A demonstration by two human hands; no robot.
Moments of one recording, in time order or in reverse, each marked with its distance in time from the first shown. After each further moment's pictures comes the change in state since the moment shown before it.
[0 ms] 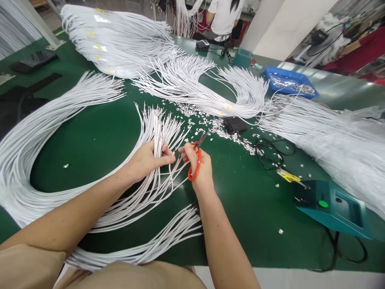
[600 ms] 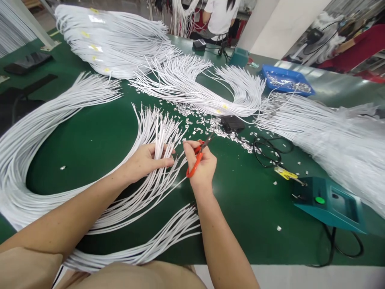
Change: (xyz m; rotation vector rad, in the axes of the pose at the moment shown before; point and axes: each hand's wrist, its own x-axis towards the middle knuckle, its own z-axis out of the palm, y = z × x) left_hand 0.000 -0.006 -0.004 -0.054 -0.109 -0.091; right_hand -0.003 0.001 -0.002 -0.211 0.250 -0.318
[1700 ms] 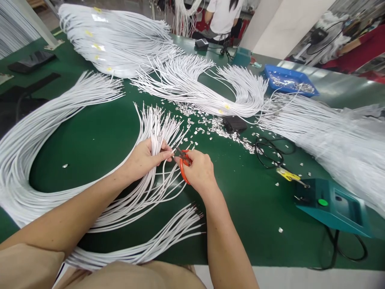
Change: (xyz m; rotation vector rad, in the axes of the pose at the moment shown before) left_hand 0.001 0.003 -0.001 0.070 0.087 0.152; right_hand 0.007 0.005 -0.013 -0.924 -0.475 -0.057
